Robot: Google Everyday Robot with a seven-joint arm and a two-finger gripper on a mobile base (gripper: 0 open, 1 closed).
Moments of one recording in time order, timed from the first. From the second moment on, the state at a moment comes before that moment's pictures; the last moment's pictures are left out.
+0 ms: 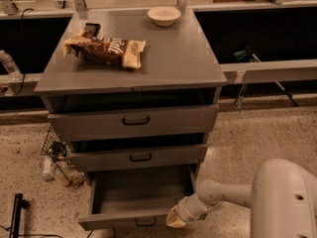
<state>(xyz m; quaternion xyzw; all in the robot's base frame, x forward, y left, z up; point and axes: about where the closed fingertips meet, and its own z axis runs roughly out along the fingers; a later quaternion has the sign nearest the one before) 0.449 -0.059 0.220 -0.65 0.68 0.28 0.18</state>
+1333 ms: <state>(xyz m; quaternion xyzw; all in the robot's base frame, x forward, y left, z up) 0.502 -0.062 0.154 -0.71 0.65 0.13 0.21</state>
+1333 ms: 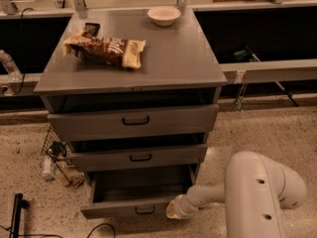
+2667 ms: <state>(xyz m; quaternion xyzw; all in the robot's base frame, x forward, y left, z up) 0.578 -0.078 0.140 -0.71 0.65 0.11 0.25</state>
